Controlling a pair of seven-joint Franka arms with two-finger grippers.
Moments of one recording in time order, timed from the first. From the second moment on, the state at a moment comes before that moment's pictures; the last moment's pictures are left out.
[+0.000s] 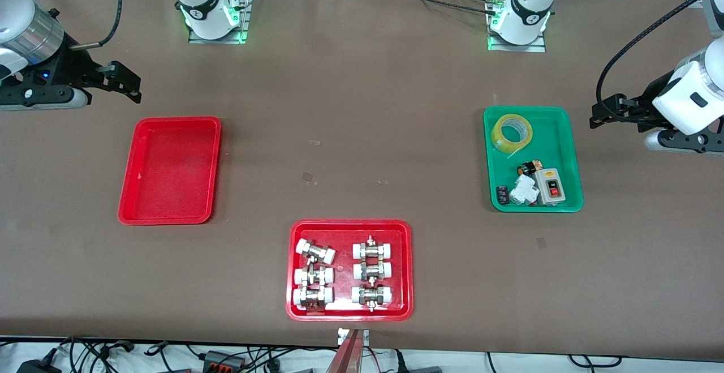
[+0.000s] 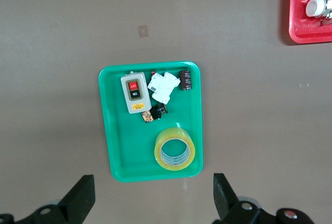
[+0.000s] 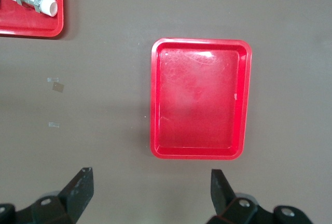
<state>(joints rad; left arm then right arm) 0.20 0.14 -0.26 -1.48 -0.01 1.52 -0.02 0.08 -0.04 0.05 -1.69 -0.02 1.63 0.08</state>
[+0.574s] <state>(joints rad) 0.20 0.14 -0.26 -1.49 -0.01 1.52 -0.02 0.08 -0.03 0.05 -1.63 -0.02 1.63 0.08</state>
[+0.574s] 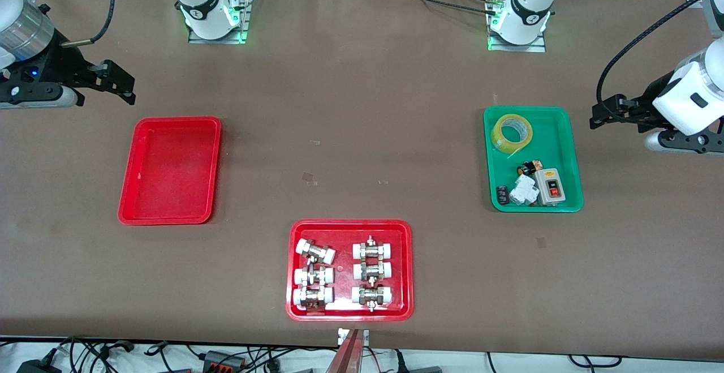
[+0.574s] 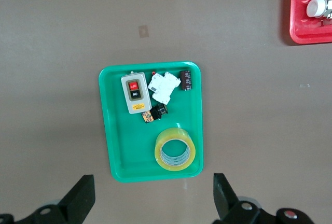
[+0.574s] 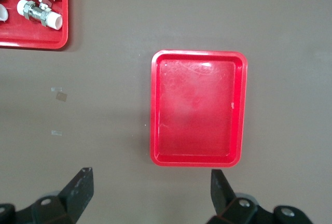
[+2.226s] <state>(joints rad) 0.21 0.27 -0.26 -2.28 -0.01 2.21 -0.02 0.08 -0.02 0.04 -1.63 -0.02 1.56 0.08</state>
